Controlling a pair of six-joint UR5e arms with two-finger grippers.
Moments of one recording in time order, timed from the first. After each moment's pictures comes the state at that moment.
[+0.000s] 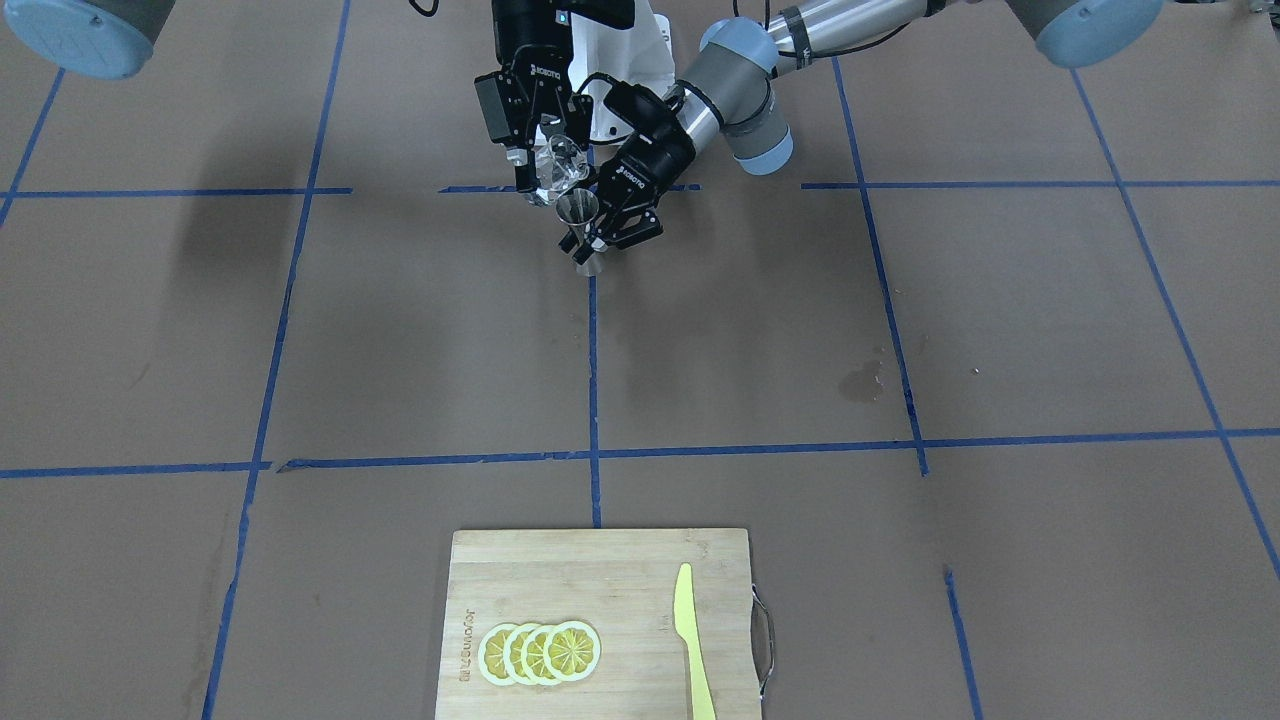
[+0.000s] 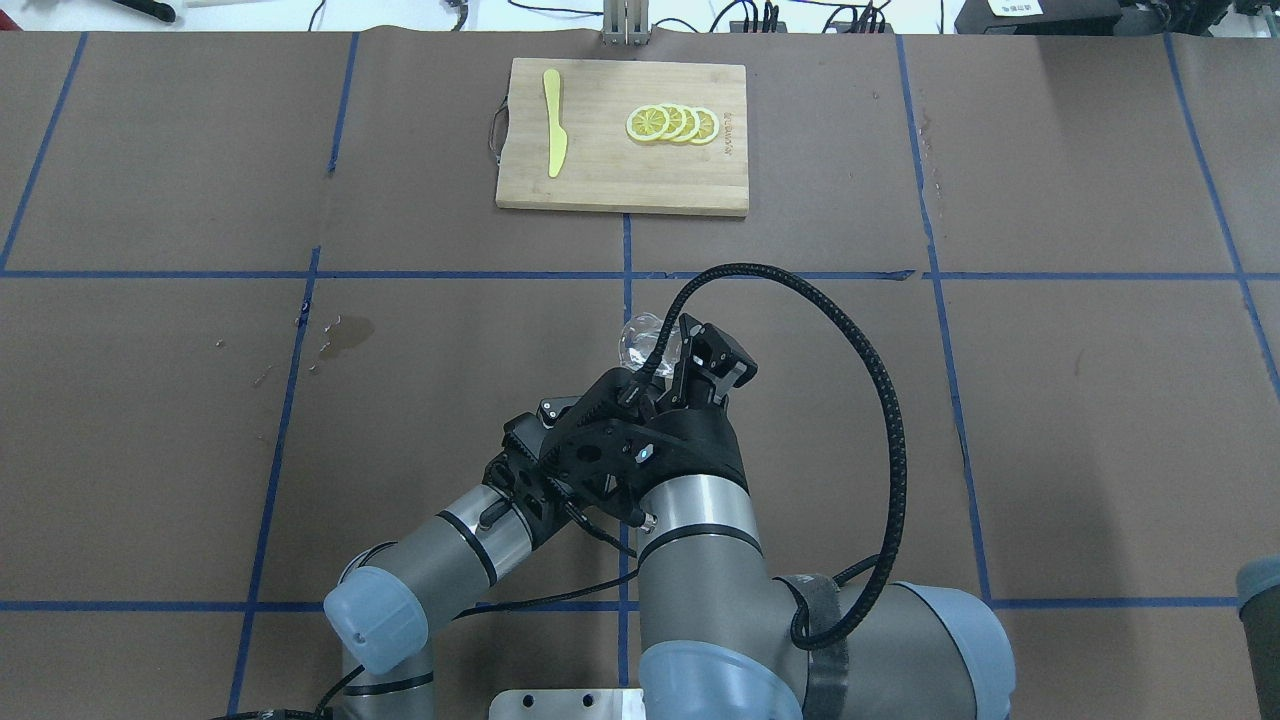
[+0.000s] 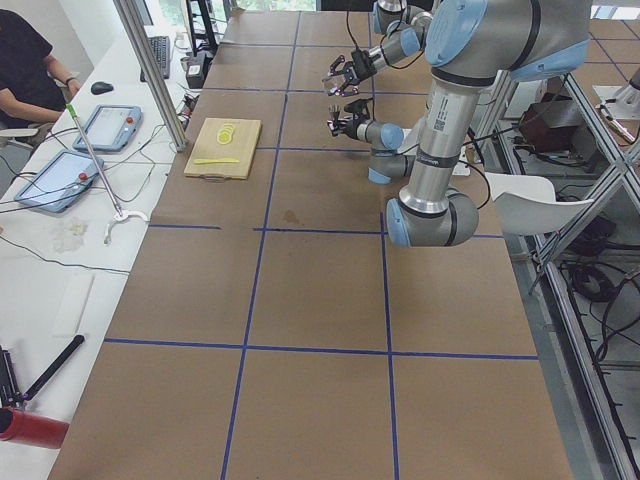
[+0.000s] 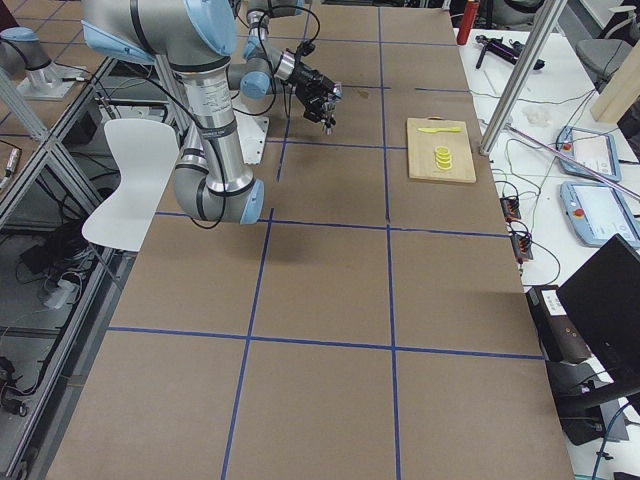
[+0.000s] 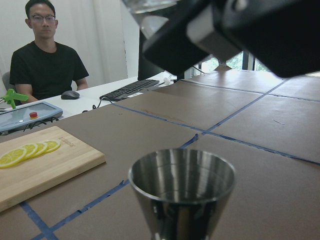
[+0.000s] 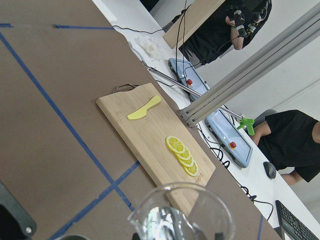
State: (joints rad) left arm -0.17 -2.13 -1.41 -3.04 -1.01 -0.32; right arm 0.10 -0.98 2.04 -1.72 0.62 0.50
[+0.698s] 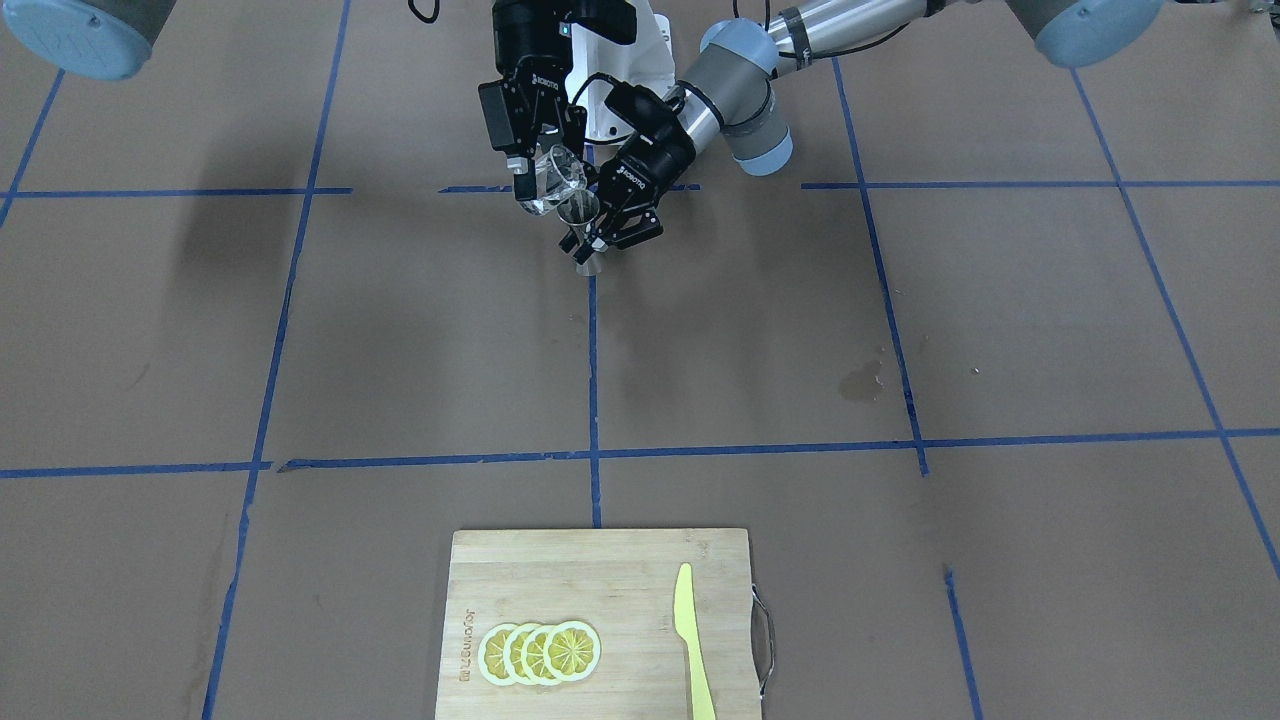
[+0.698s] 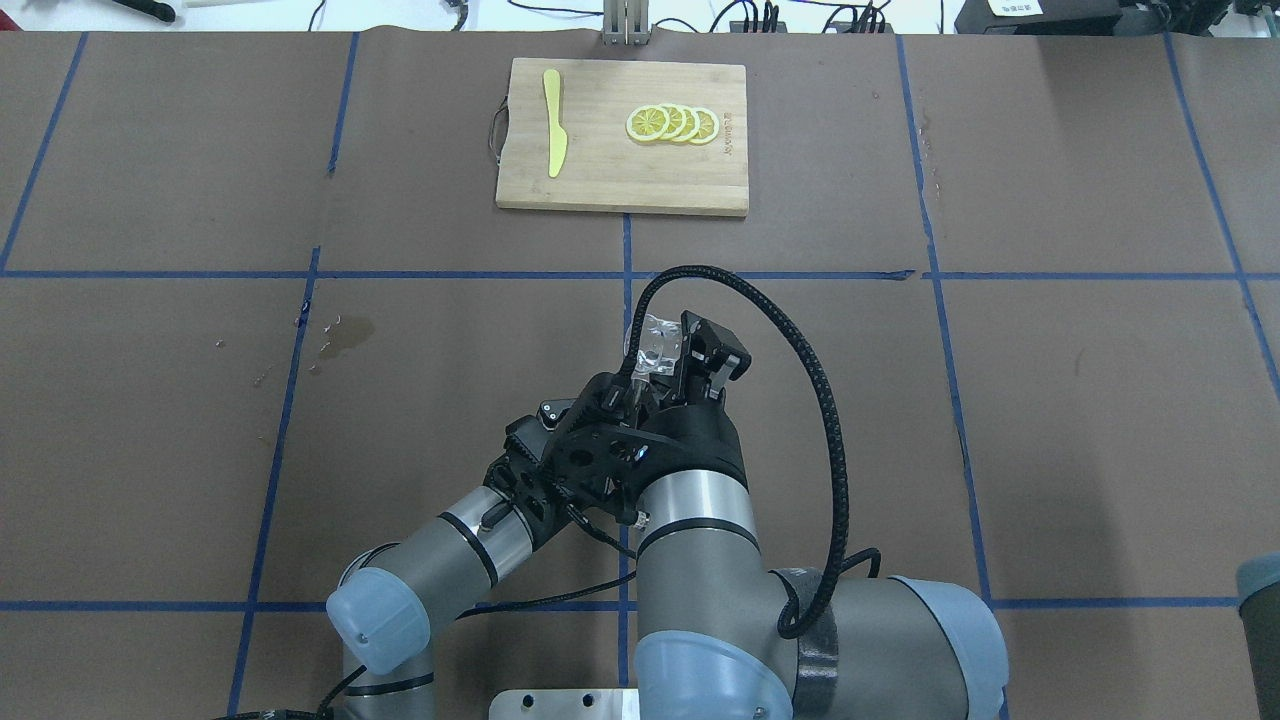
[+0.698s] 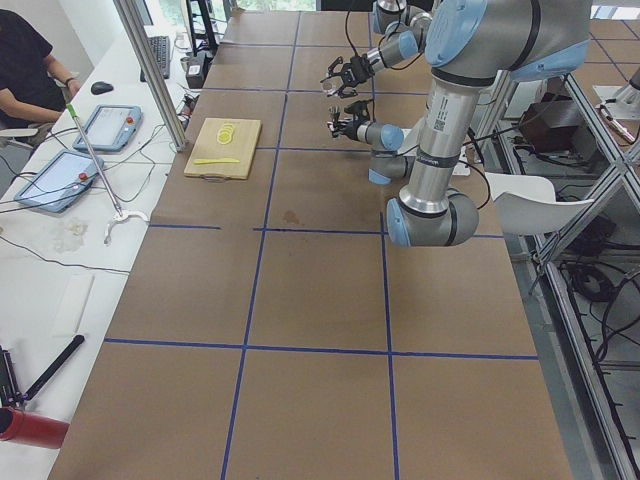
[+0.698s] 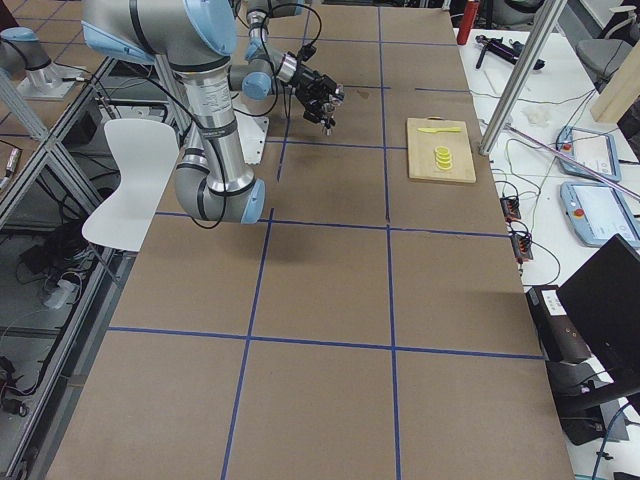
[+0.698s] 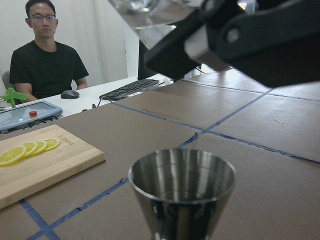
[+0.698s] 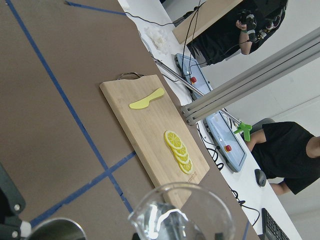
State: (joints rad) left arm -0.16 -2.13 -1.40 -3.03 -1.01 -0.31; right arm 0.10 -0.97 2.03 -1.76 0.62 0.39
